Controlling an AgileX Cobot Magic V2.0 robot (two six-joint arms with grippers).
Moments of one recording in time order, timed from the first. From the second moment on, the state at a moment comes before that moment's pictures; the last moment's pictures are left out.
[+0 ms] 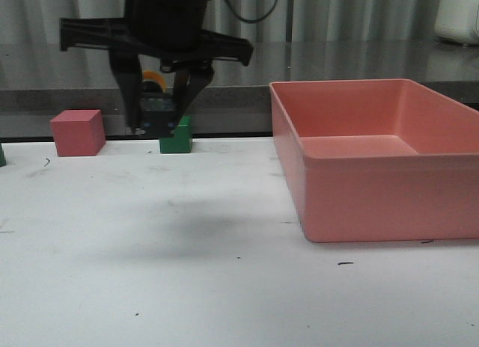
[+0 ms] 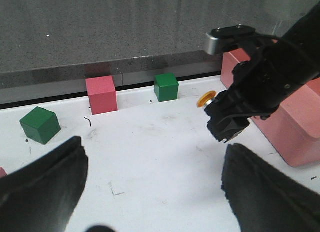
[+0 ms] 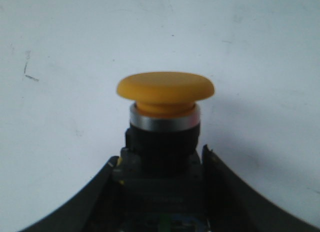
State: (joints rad) left arm -0.25 0.47 -0.74 -0.05 0.68 0.02; right arm 0.77 2.14 -2.02 -0.02 1.07 0.49
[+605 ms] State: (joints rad) left arm -0.25 0.47 -0.74 -0.05 0.68 0.02; right arm 0.78 2.43 -2.29 -0.02 1.18 0.71
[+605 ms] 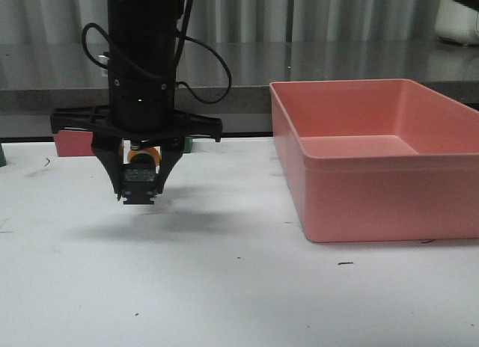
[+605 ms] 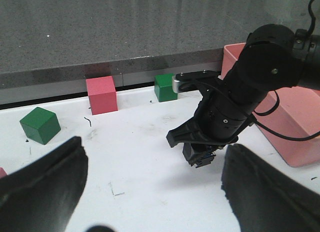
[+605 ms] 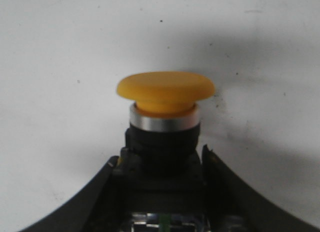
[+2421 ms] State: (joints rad) left arm -0.25 0.47 -0.74 -0.05 0.68 0.02; right arm 0.77 1.98 -2.13 -0.06 1.25 0.17
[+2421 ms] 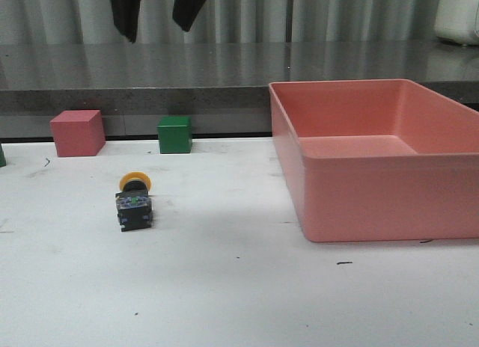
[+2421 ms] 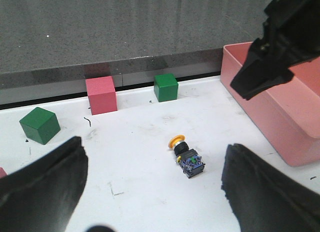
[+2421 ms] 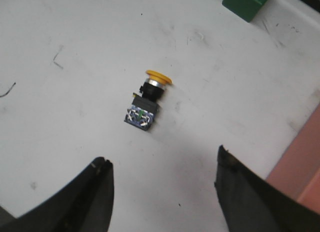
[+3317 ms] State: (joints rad) left arm -0.25 0.47 -0.74 -0.05 0.68 0.02; right arm 0.77 0.88 -1.02 -0.05 0.86 0.06
